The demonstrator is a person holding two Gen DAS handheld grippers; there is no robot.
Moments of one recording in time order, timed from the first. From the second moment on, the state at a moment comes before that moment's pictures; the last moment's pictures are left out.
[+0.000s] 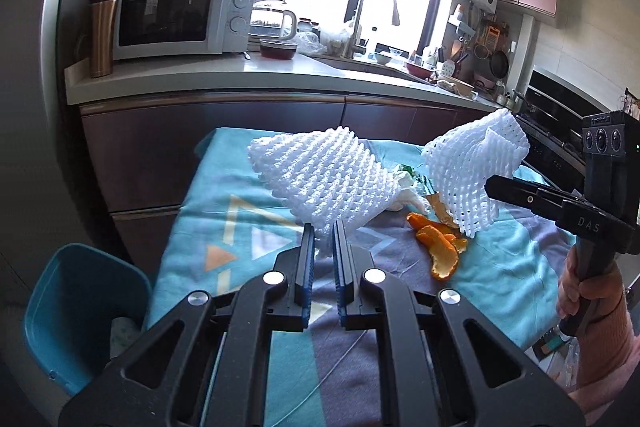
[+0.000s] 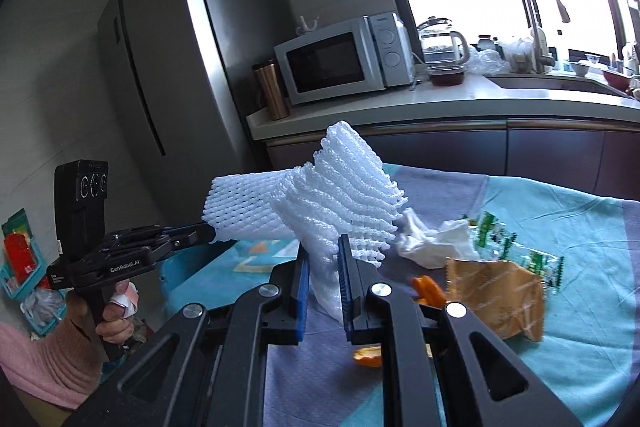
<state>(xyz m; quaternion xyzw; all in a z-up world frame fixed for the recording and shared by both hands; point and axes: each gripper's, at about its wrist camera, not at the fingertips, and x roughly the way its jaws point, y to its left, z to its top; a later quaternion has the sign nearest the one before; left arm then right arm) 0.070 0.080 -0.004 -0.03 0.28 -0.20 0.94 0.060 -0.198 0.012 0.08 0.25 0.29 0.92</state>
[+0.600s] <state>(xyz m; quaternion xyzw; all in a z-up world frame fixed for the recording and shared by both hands) 0.014 0.236 -0.019 -0.07 0.29 -0.04 0.95 0.089 -0.033 0.015 0.06 0.29 0.46 0.84</state>
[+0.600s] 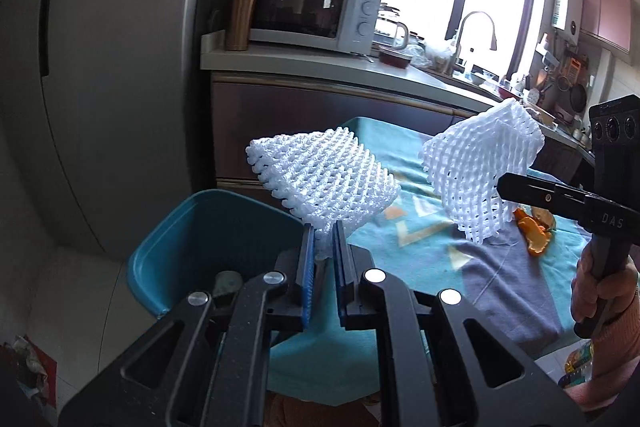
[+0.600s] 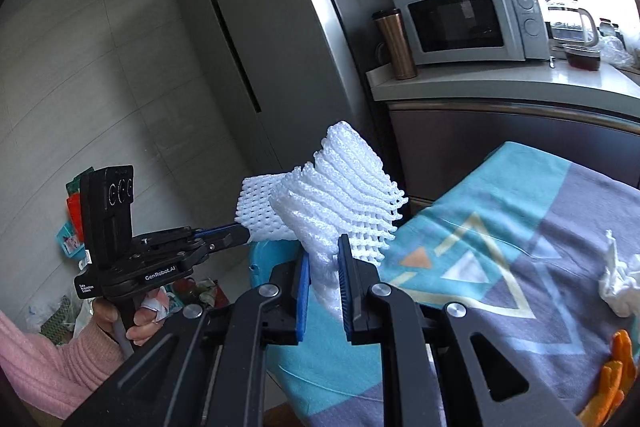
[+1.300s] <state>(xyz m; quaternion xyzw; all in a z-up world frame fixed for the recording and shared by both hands) 0.018 0.304 -0.079 -0.11 0.35 0.05 0.93 0.138 0.096 -0.015 0.03 0.36 0.51 0.78</state>
